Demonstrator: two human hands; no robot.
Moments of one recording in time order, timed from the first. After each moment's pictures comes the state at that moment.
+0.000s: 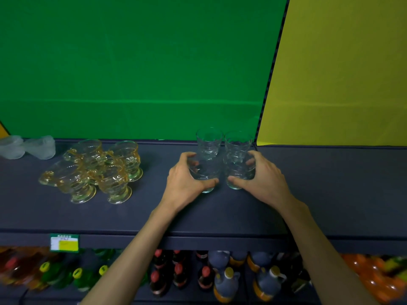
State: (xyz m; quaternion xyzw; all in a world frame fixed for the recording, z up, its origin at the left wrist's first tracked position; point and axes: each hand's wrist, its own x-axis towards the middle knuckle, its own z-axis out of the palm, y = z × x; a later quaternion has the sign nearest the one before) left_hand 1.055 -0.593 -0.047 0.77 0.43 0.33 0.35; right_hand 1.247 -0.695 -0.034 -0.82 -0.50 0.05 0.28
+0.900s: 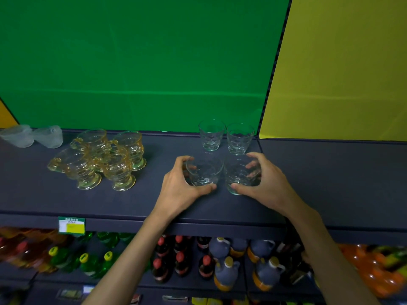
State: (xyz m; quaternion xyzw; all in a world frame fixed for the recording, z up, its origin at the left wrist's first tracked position) left_hand 1.027 -0.628 -0.055 0.76 0.43 0.32 0.36; right_hand 1.245 -0.729 -0.049 -0.76 -0.54 0.11 0.34
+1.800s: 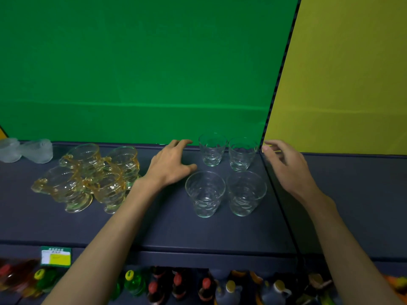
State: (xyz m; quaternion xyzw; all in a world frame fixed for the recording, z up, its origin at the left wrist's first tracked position) left_hand 1.053 -0.508 -0.024 0.88 0.43 0.18 0.12; right_hand 1.302 -0.680 -0.018 -0.75 -0.49 0.03 0.44
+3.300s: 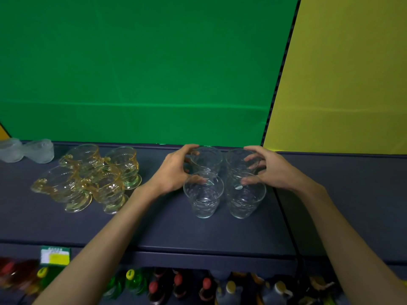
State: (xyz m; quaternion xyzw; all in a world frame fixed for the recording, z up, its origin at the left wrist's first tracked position) left_hand 1.057 -0.513 -0.037 0.86 0.31 0.25 0.32; right_hand 1.314 -0.653 -0.019 -0.71 -0.58 0.25 0.31
